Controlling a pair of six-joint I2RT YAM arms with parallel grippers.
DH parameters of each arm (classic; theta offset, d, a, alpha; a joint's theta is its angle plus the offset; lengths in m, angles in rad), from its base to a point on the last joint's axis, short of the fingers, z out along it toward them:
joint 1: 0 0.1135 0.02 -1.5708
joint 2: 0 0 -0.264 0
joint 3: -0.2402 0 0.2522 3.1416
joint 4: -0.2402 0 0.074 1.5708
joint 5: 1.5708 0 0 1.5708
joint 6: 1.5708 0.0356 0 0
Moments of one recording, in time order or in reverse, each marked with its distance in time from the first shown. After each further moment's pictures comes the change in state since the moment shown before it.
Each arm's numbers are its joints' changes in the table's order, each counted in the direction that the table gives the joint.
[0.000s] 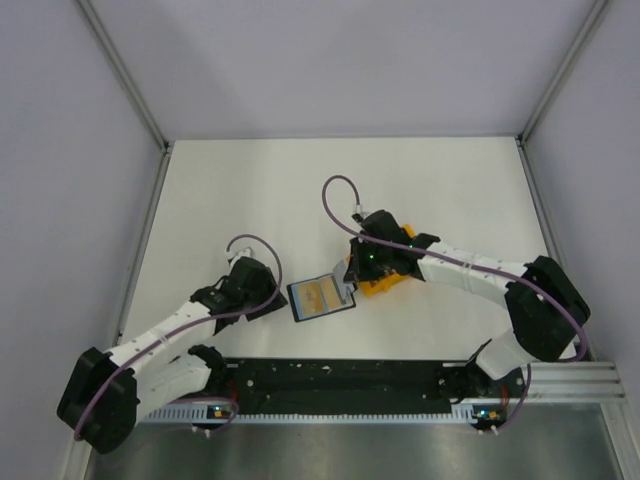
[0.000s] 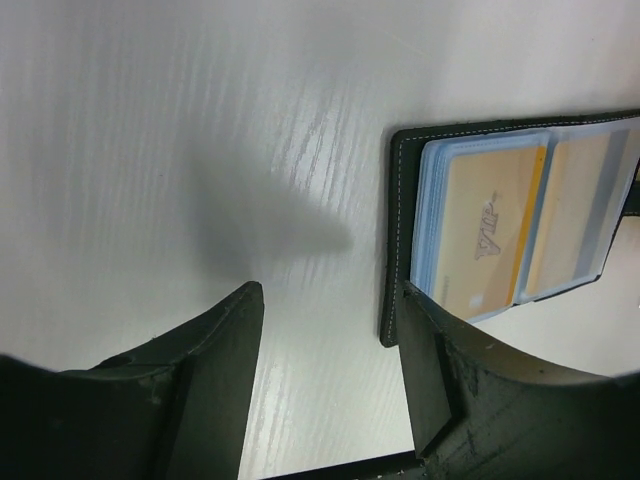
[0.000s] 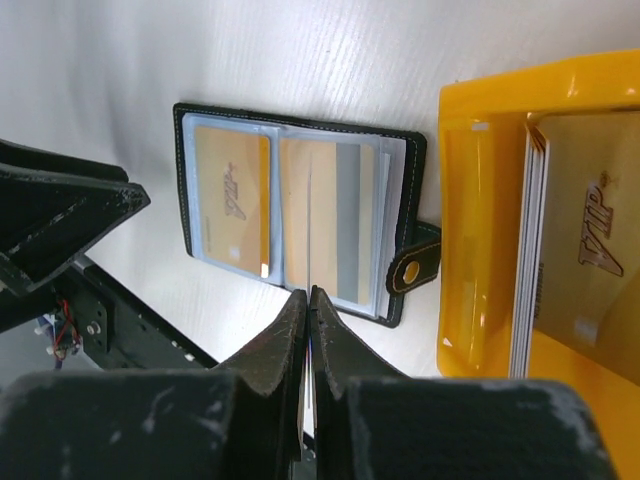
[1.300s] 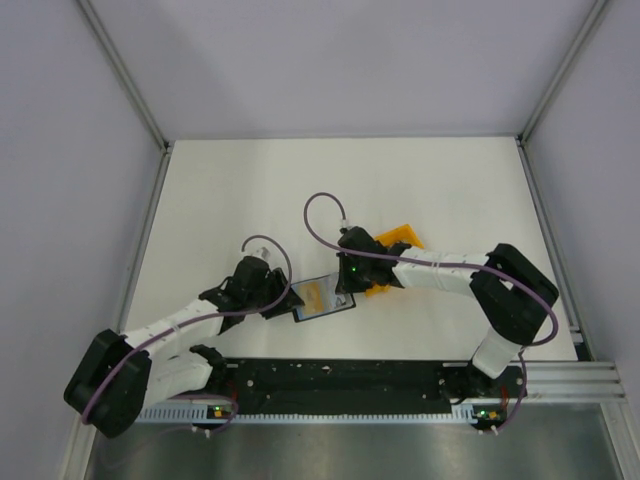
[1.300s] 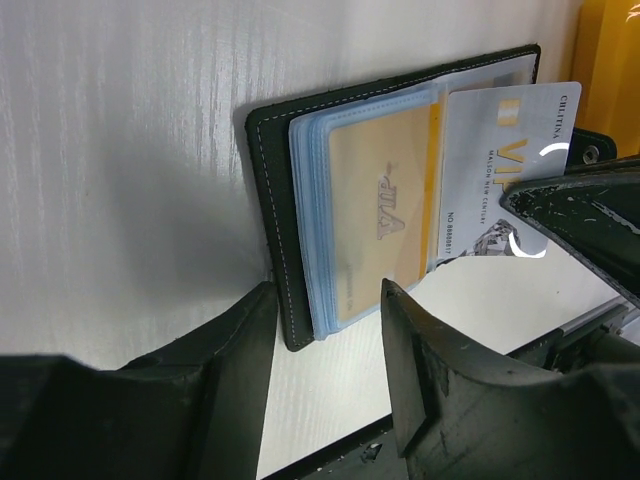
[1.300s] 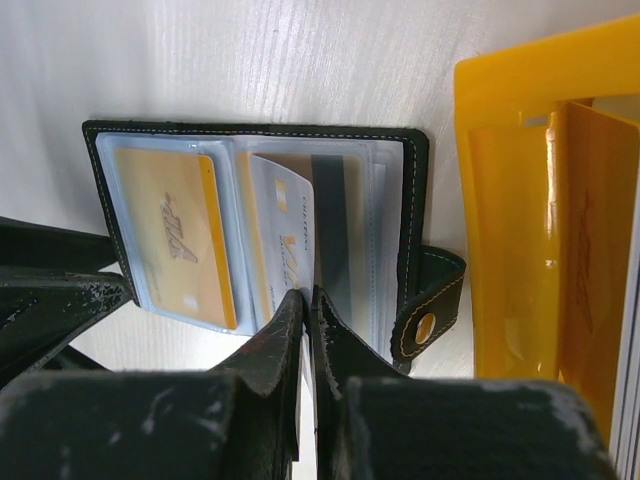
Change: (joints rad) left arm 0.000 0.110 0.059 0.276 0.246 -0.026; right arm 0.116 0.179 -0.023 0.046 0.170 0.114
